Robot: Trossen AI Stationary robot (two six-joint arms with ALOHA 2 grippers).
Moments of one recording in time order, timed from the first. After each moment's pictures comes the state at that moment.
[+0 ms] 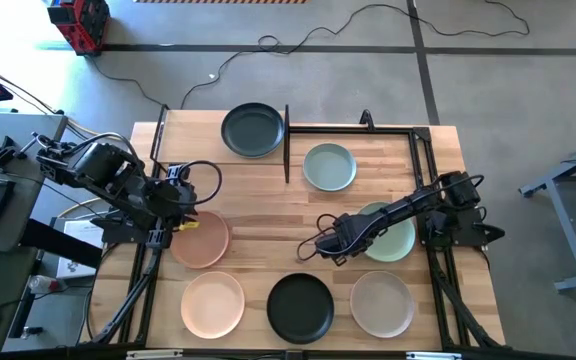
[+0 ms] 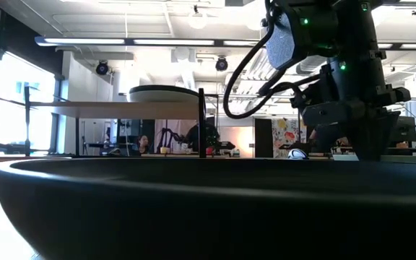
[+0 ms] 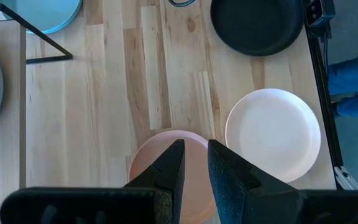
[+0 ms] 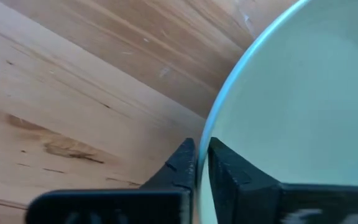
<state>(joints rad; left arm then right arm) -0.41 1.20 1.66 -1.54 -0.17 -0.26 0.27 1.86 1.15 -1.08 0.04 1.26</state>
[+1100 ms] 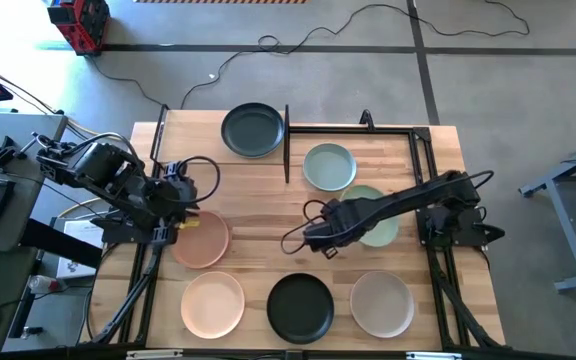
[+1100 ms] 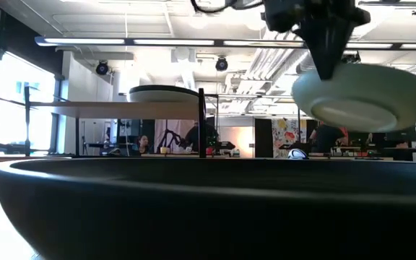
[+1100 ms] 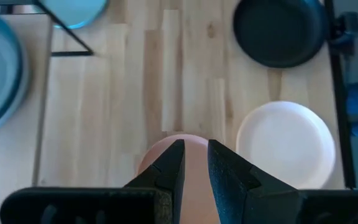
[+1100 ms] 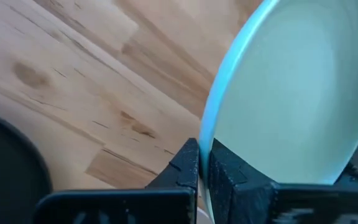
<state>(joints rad) -0.41 1.20 1.66 -1.55 -0.25 -0.34 0.27 1.86 1.68 -1.52 0.16 1.19</state>
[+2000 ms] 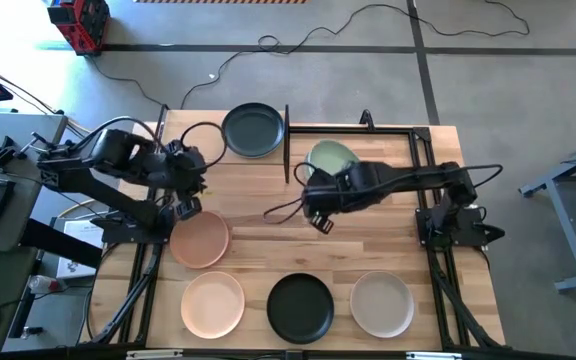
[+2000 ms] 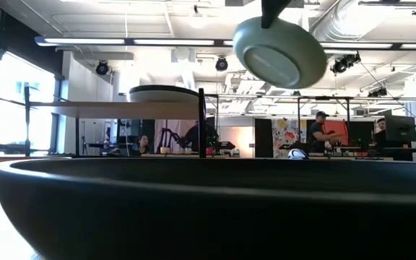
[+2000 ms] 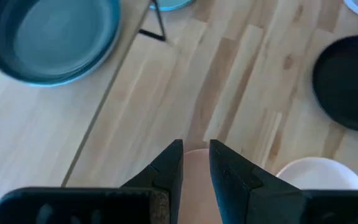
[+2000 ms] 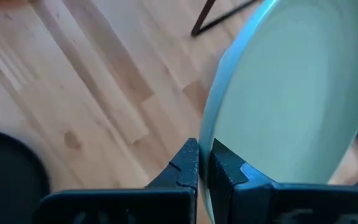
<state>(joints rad) -0.16 1.22 1.66 -1.56 -0.33 -0.47 0.16 1.86 2.06 -1.57 0.40 0.67</state>
